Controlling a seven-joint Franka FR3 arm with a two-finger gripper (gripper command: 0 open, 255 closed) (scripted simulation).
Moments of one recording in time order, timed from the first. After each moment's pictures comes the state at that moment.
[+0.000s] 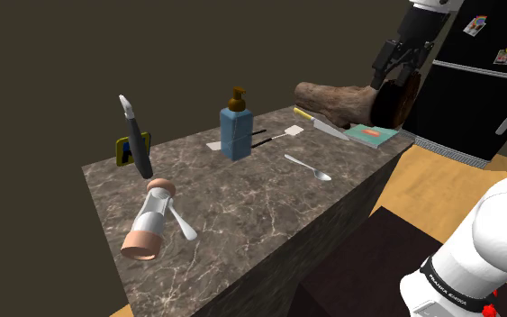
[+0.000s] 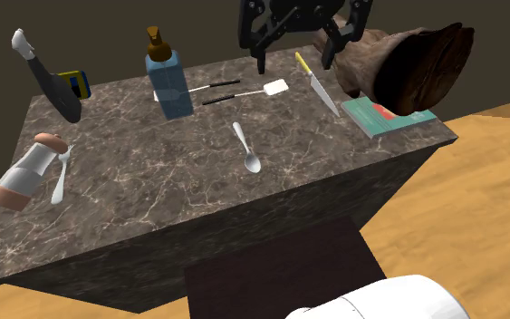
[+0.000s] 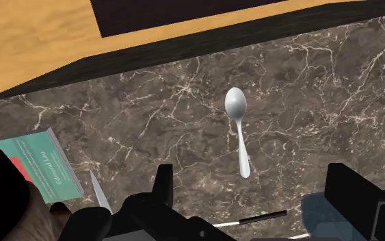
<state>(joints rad) 0.01 -0.80 -0.06 -2.26 -0.07 1.61 0.16</state>
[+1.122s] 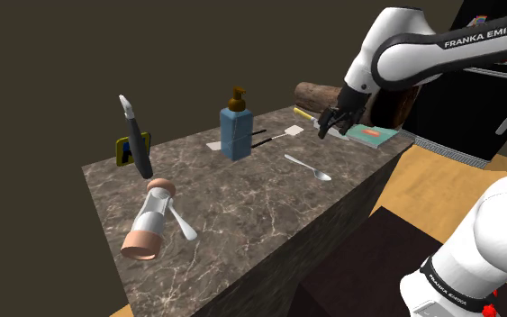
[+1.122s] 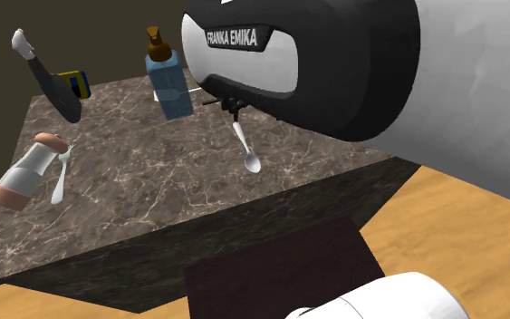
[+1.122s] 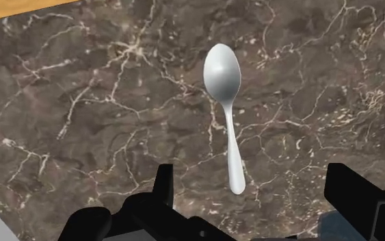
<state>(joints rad) 0.05 -0.58 -0.09 -2.58 0.00 2.21 0.17</state>
